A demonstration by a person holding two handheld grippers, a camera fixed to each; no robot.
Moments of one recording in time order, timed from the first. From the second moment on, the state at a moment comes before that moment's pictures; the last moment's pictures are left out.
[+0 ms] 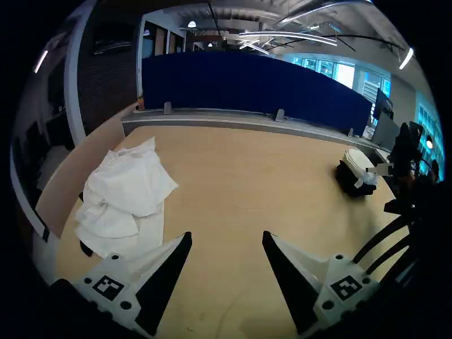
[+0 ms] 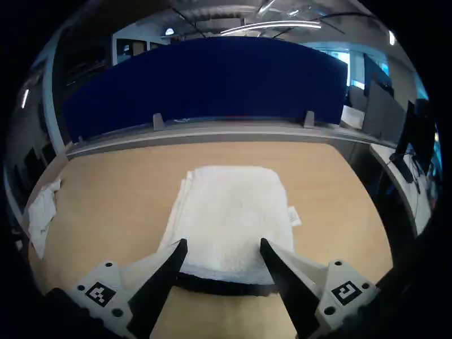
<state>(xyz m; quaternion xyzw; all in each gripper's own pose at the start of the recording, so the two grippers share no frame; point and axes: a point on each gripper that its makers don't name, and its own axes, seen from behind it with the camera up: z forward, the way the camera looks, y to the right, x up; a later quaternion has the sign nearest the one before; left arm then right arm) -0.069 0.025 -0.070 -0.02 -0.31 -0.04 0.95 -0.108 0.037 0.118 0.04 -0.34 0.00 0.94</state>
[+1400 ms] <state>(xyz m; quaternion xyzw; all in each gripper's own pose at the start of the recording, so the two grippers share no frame) -0.081 0.013 -0.074 0.00 -0.32 -0.04 0.95 -0.114 0.051 0.210 0.03 -0.36 -0.01 0.93</state>
